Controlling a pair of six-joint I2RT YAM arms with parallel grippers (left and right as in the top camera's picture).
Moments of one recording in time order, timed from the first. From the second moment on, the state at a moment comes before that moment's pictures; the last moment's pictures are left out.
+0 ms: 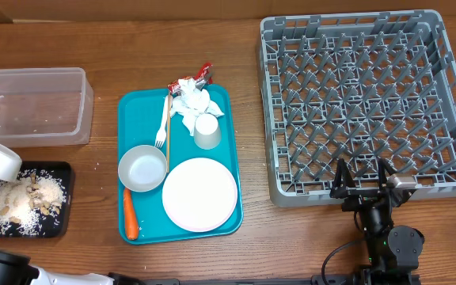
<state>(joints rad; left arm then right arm) 1.29 1.89 1.35 -0.92 1.52 -0.07 -0.03 0.01 0.02 -0.03 -0.11 0.25</state>
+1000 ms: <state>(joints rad) 1.24 1.77 1.36 -1.09 1.33 -0.05 -0.03 0.01 0.02 -0.03 -0.11 0.25</state>
